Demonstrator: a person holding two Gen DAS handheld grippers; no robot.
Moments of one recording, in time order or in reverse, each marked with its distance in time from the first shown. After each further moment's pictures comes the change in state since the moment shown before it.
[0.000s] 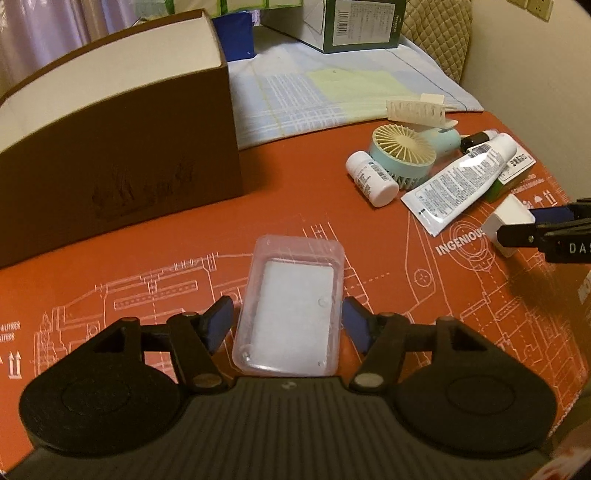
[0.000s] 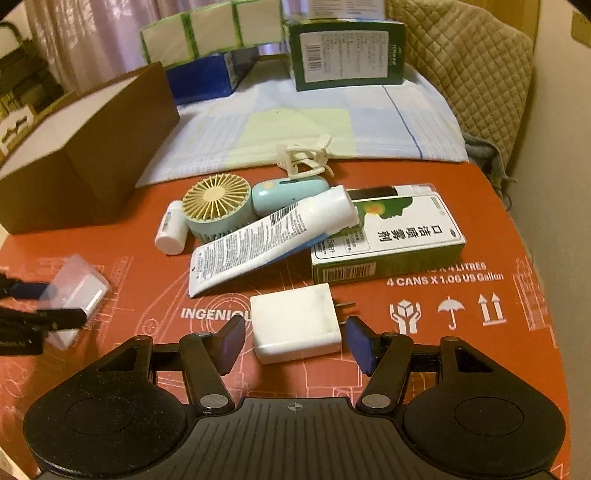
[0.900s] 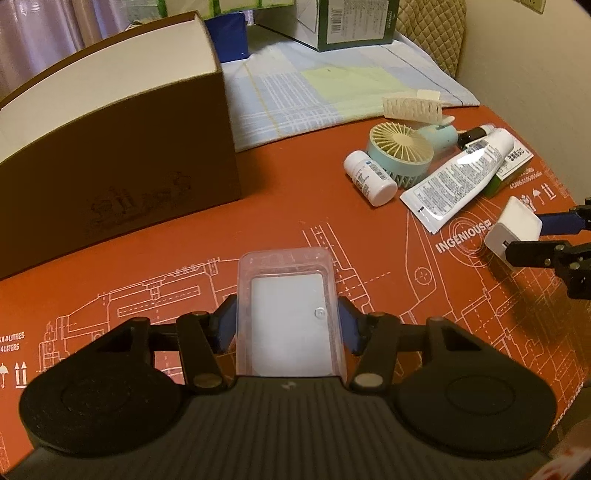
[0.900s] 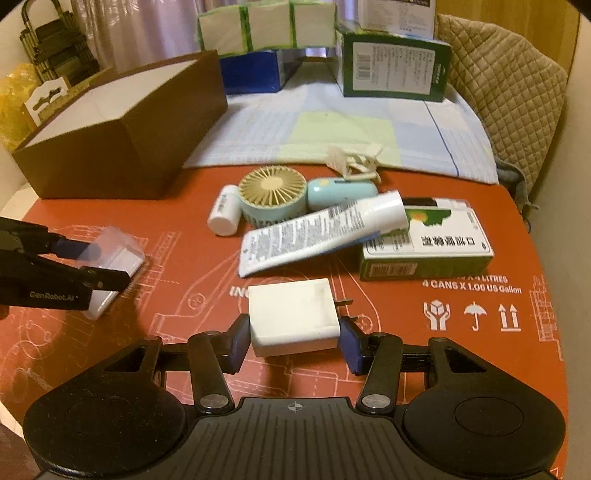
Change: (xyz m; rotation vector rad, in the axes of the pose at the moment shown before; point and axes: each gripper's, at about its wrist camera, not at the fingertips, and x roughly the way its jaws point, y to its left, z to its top) left arm -0.005 0.002 0.003 0.018 0.010 -0.008; right arm -0.021 0.029 -0.010 -0.109 -0.007 0.059
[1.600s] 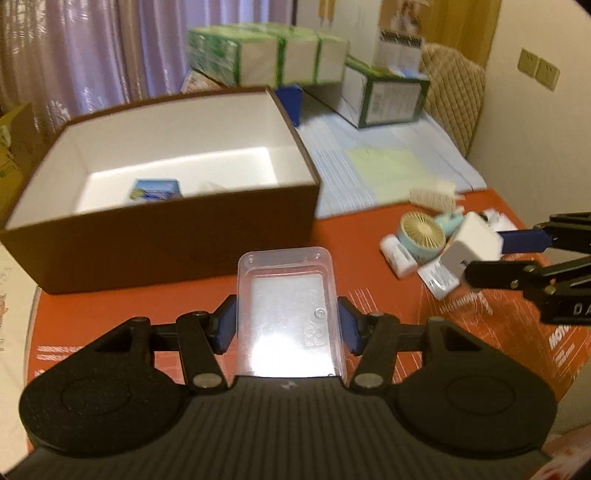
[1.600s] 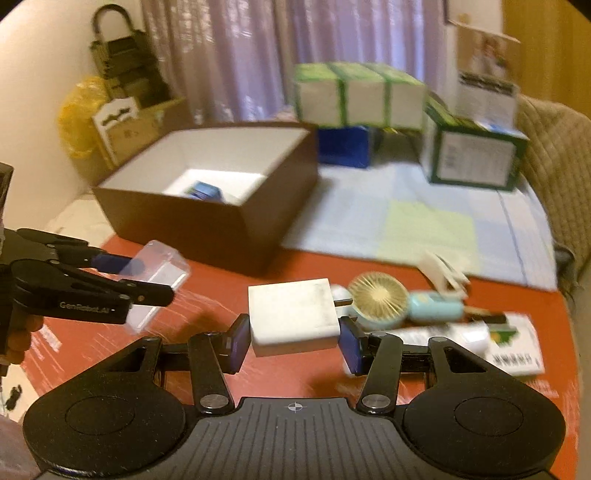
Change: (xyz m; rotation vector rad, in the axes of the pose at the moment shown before) left arm -0.086 0.063 0.014 -0.115 -0.165 0.008; right arm -0.035 0.072 0.060 -0.137 -0.141 0.177
